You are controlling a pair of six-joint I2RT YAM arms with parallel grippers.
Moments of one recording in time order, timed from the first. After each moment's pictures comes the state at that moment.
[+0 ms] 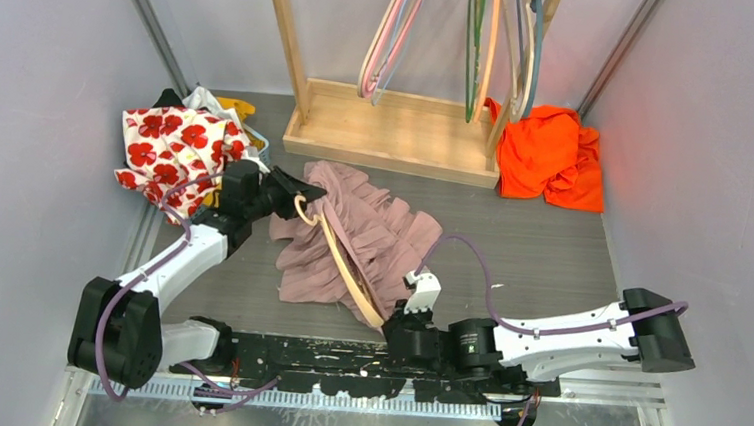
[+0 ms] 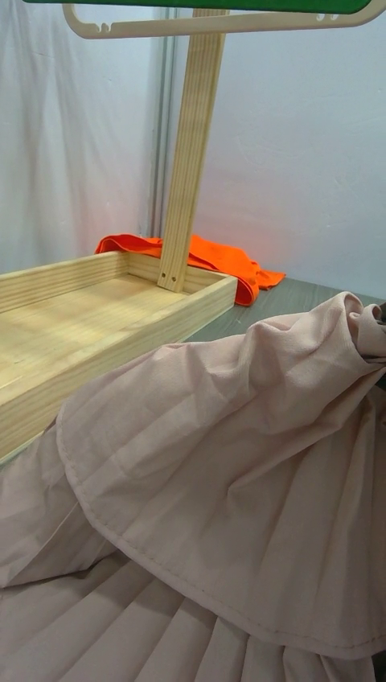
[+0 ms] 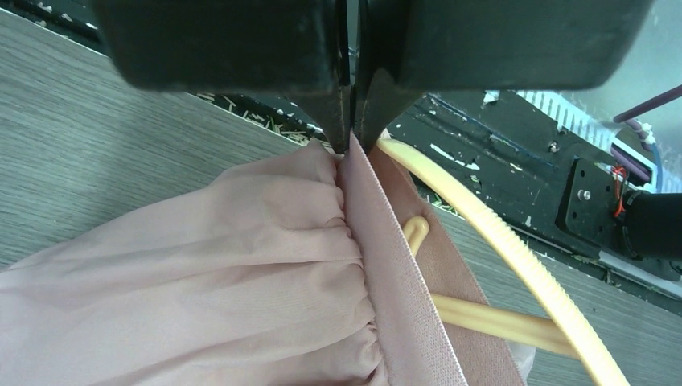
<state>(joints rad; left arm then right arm) -0.25 1.20 0.67 0.10 0.34 -1.23 1.63 1.06 0.56 -0.42 0.68 1.24</state>
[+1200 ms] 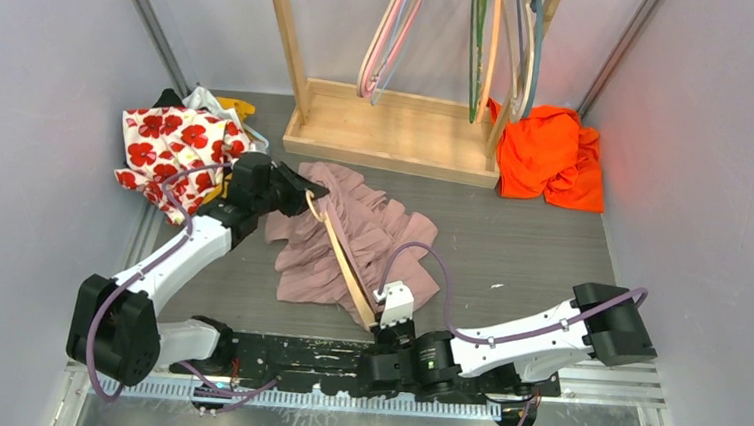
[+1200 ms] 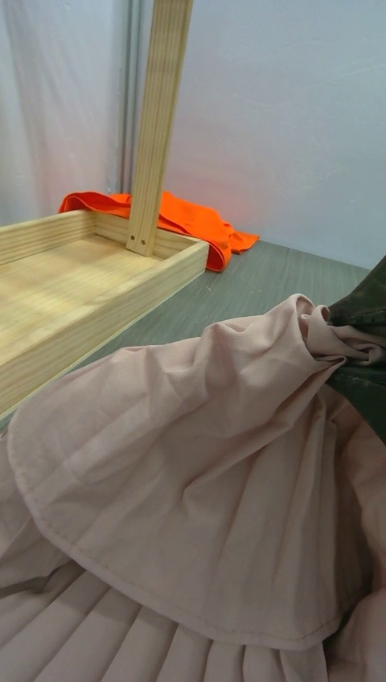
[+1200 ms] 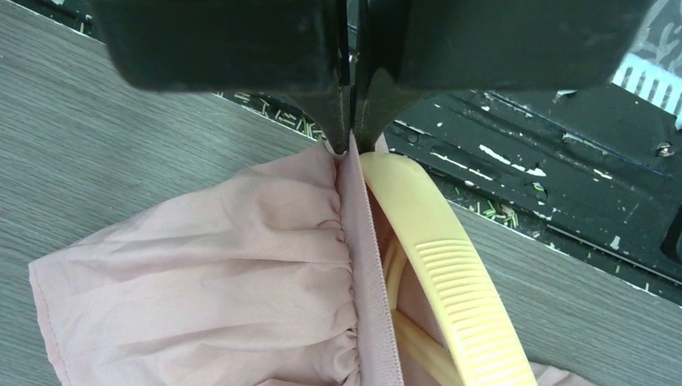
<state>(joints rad) -0.31 1.21 0.78 -0.09 0.20 -1.18 1.74 1.32 0.76 -0.63 0.83 1.24</state>
